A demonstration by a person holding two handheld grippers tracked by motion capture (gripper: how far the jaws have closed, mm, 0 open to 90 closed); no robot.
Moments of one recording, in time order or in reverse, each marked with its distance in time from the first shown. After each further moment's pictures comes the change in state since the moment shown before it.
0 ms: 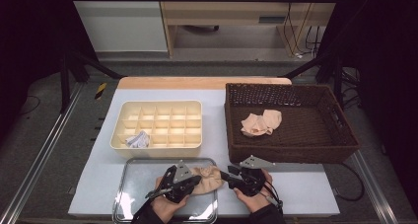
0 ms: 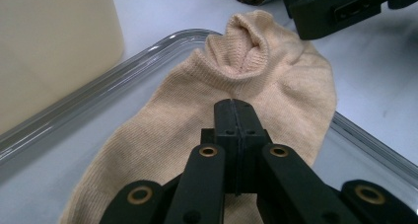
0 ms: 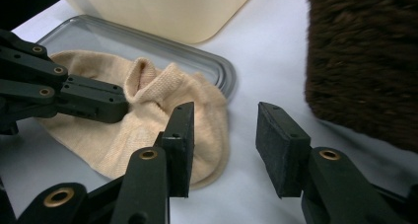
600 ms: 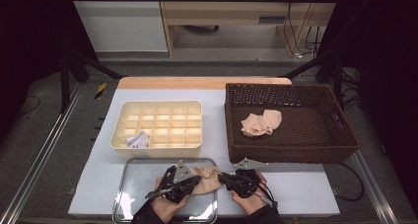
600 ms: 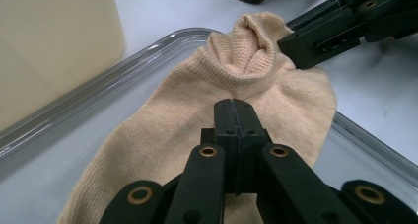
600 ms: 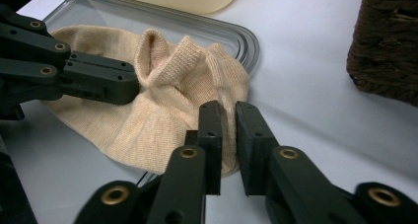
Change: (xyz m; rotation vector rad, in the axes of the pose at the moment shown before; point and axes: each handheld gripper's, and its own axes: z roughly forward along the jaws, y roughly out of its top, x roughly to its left) left arm 0.000 -0.001 0.000 -0.001 0.006 -0.006; right arm 0.007 -0.005 0.011 0.083 0.029 0.034
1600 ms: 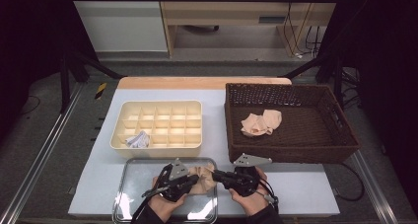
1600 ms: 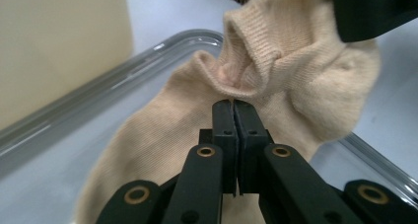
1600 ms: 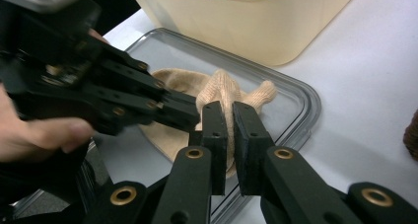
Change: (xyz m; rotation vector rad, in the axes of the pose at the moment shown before) left arm 0.005 0.004 -0.013 -0.001 -0.011 -0.049; right arm 0.021 0.027 -0.024 -0.067 0.162 -0.057
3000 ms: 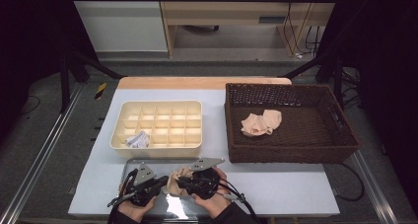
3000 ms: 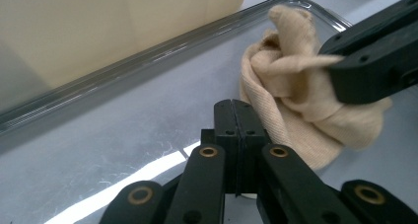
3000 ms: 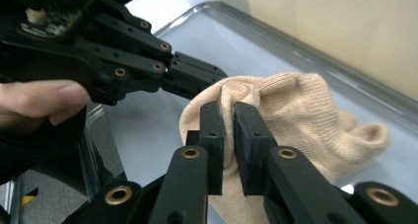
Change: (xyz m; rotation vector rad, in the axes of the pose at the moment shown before) left arm 0.043 -0.041 -0.052 -0.010 0.129 -0.068; right arm 0.057 0.012 0.083 0.115 0.077 -0.128
